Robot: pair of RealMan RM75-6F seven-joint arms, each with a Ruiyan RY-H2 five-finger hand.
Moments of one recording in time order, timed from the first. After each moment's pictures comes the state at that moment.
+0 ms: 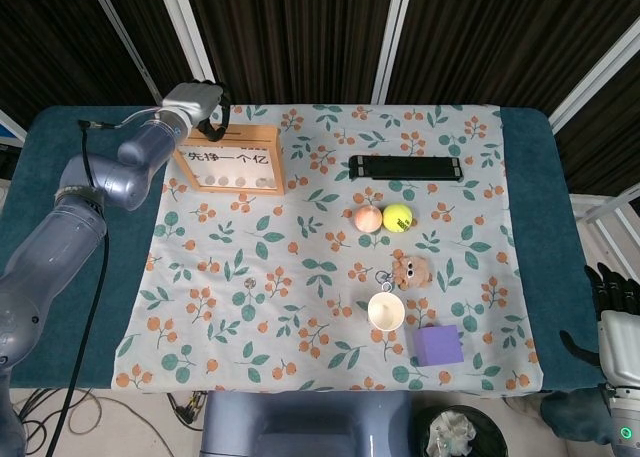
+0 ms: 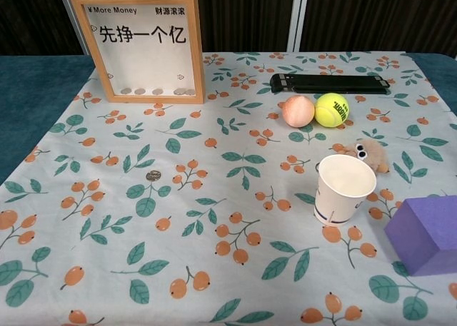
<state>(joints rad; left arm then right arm) -1.45 -1.41 -0.17 -0.56 0.95 -0.14 -0.21 0.03 -1.10 0.11 -1.71 -1.33 1.49 -0.14</state>
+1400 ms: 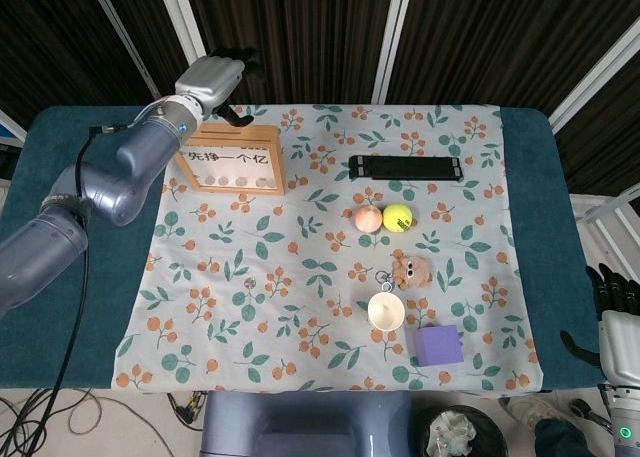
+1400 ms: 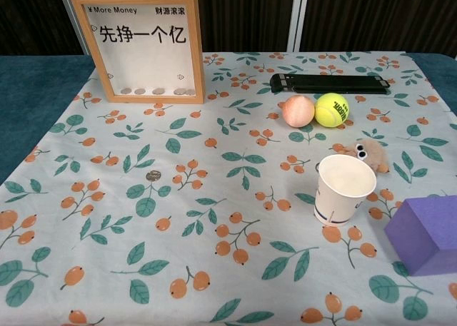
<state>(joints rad) -1.36 -1.26 -0.31 -0.93 1.05 0.29 -0.24 0.03 -1.10 0.12 -1.73 -1.31 1.48 -0.15</state>
